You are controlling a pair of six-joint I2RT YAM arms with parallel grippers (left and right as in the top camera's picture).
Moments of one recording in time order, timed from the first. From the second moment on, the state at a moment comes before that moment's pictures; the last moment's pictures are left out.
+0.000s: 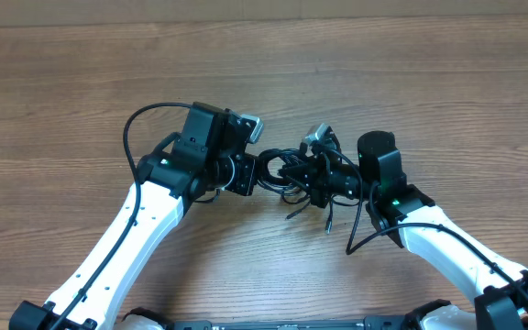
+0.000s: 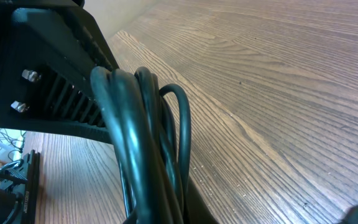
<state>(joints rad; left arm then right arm) -0.41 1.41 1.08 -0.68 0.41 -0.16 0.39 1.42 0.63 0.28 -0.76 0.07</state>
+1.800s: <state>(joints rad) -0.41 1.41 1.08 -0.99 0.23 0.11 0.40 1.42 0.63 0.15 -0.86 -0.19</state>
